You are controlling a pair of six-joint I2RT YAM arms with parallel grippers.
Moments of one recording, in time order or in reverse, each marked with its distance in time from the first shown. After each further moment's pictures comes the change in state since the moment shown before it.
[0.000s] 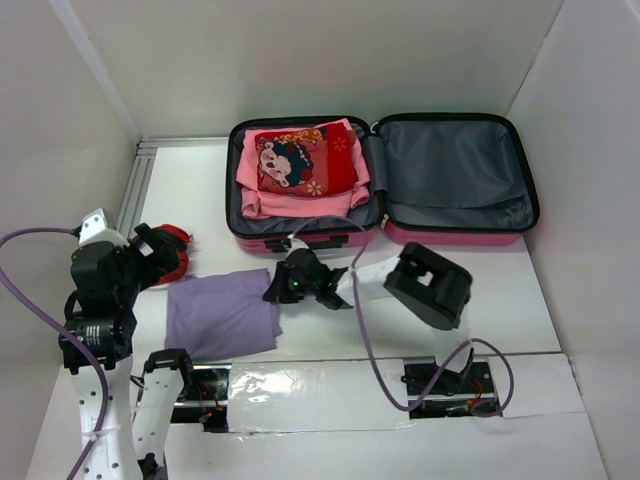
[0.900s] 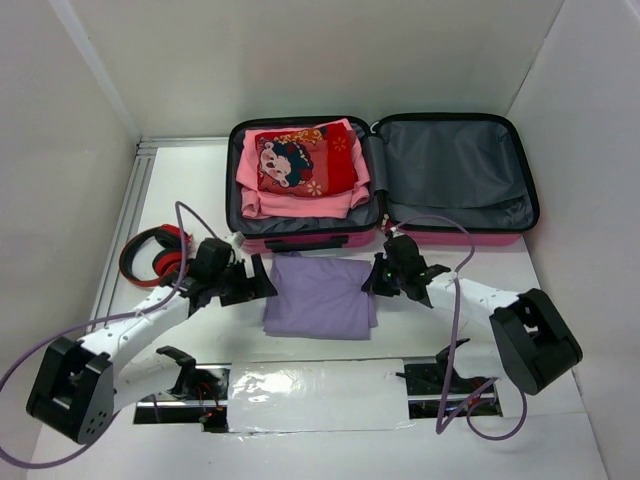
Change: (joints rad) left arm -0.559 0.493 -0.478 0.556 0.302 -0.216; right arm -0.519 -0.687 -0.464 -0.501 -0.010 -0.246
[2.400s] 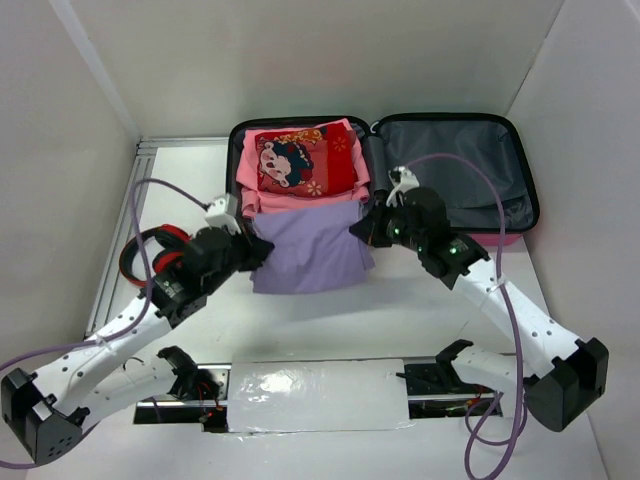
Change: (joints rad) left arm -0.285 -0.181 0.164 0.127 -0.448 -0.094; right arm 0.036 -0.225 0.419 -0.233 -0.053 -0.085
